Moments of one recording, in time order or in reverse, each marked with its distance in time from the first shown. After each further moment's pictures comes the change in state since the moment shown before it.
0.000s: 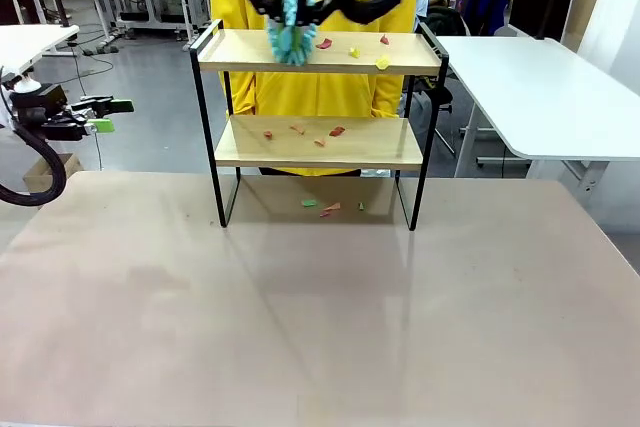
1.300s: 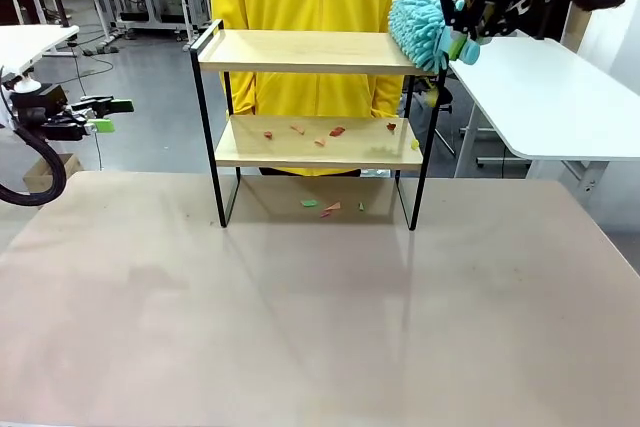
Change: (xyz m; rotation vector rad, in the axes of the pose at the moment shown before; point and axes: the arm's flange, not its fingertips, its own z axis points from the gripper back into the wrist) left arm 0.000 0.000 0.000 0.000 0.000 -0.001; right arm 0.032 -0.197 0.014 -0.027 0.078 -0.010
